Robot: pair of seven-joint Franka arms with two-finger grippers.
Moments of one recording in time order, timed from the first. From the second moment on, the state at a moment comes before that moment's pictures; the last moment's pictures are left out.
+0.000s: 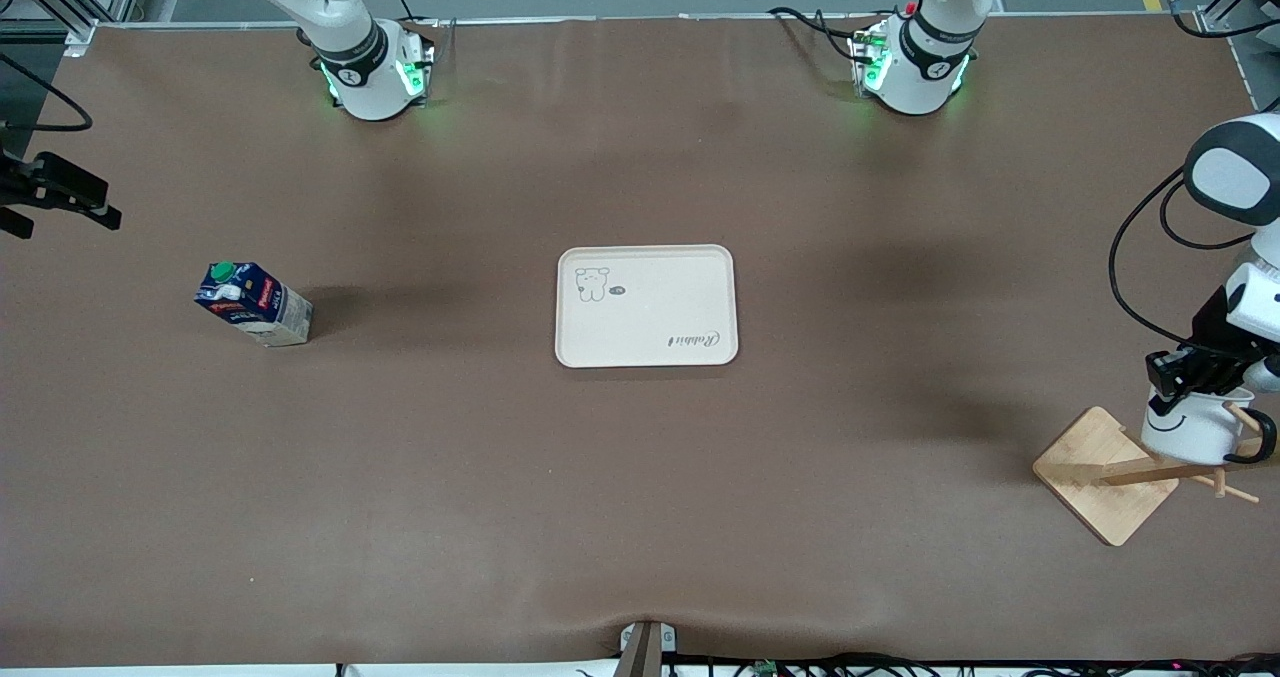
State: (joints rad) left arm 0.36 0.19 -0.20 -1.96 -0.15 2.61 0.20; right arm 0.11 -0.04 -0.24 -1.63 0.02 1.59 -0.22
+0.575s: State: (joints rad) left arm 0.36 0.14 -0.24 -1.95 -0.15 2.46 0.20; right arm 0.08 0.05 -0.24 -1.63 0.02 1.67 -0.22
